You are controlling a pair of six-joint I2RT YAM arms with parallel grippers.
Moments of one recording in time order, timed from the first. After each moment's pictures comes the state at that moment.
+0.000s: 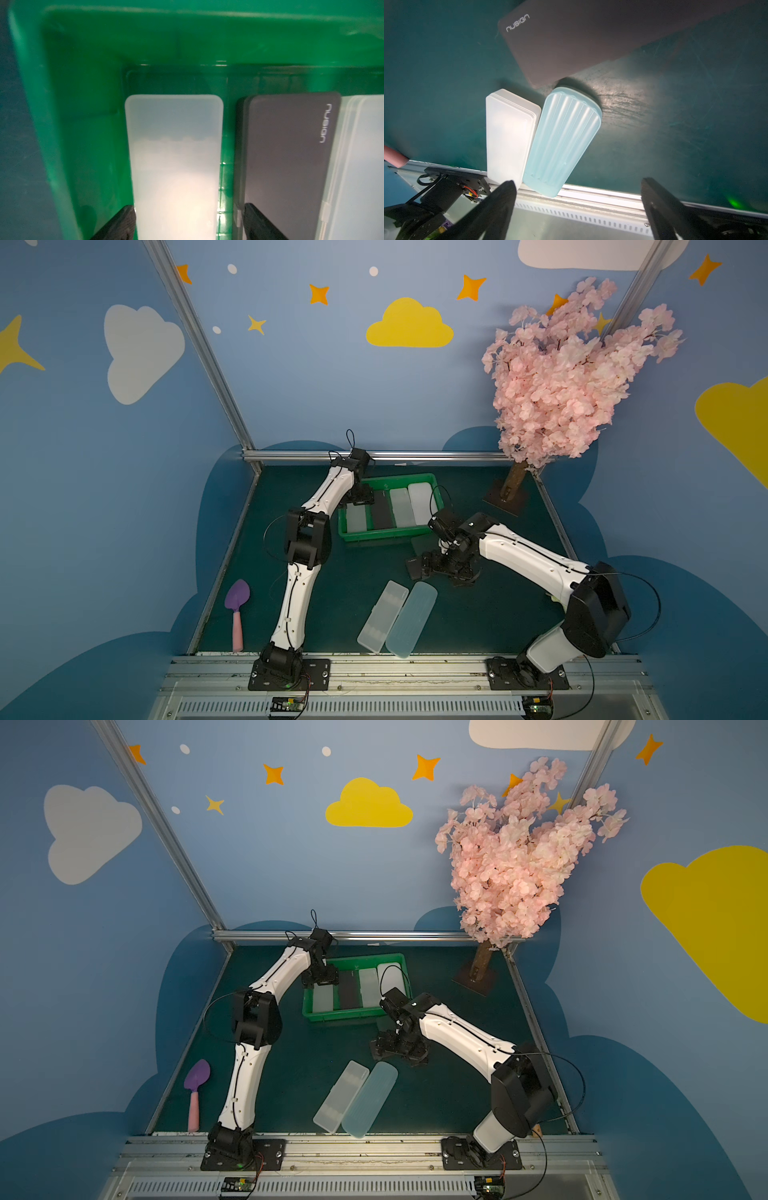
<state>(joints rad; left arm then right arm) -0.27 2.44 2.31 -1.17 -0.05 -0.41 0.77 1.58 1.25 -1.12 -0.22 0.84</state>
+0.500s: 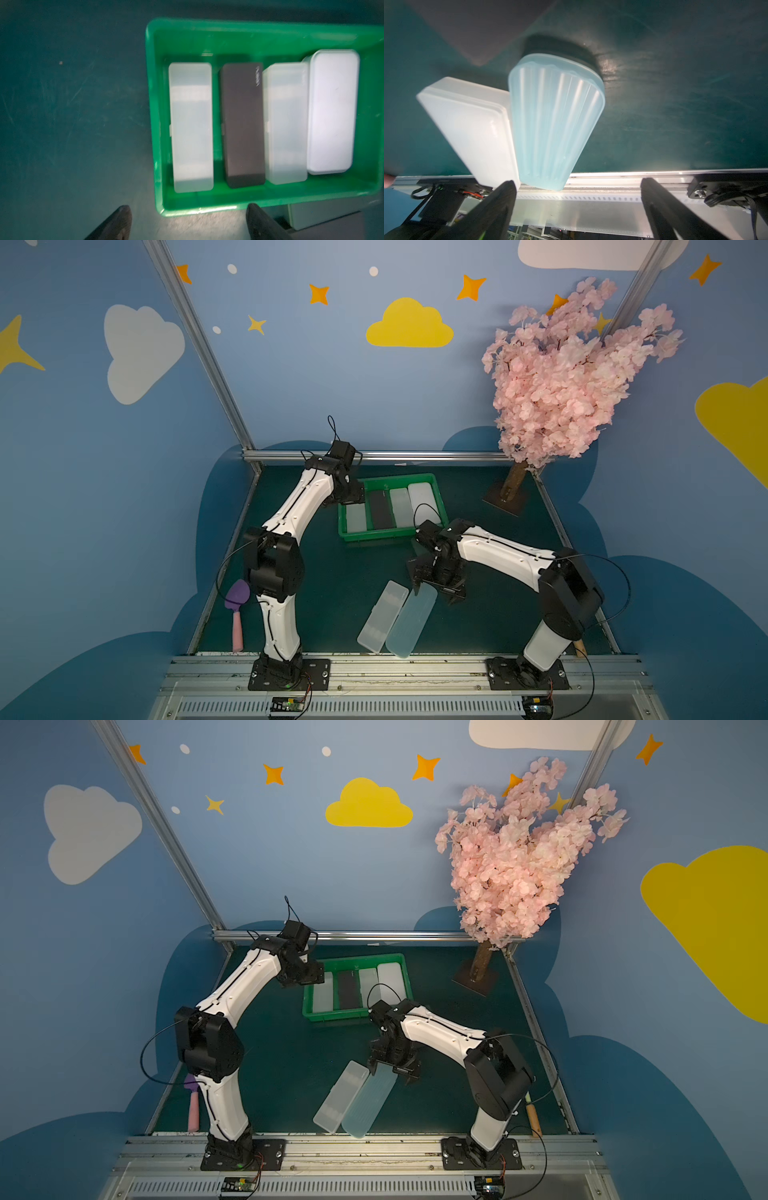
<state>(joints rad) -0.25 1.93 1.81 -1.08 -0.04 -0.38 0.83 1.76 1.25 -1.16 -0.32 0.99</state>
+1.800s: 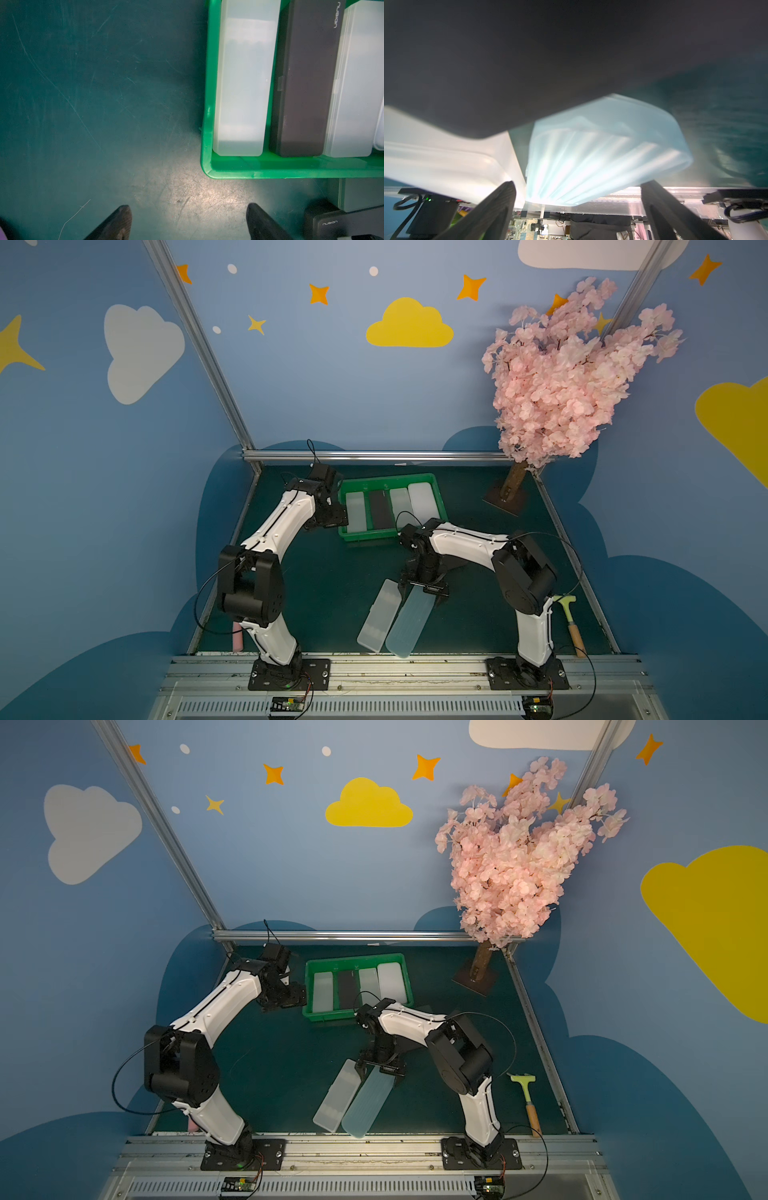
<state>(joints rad) -0.18 1.72 1.47 -1.00 -0.03 -0.36 0.83 1.99 1.38 -1.17 -0.40 0.94</state>
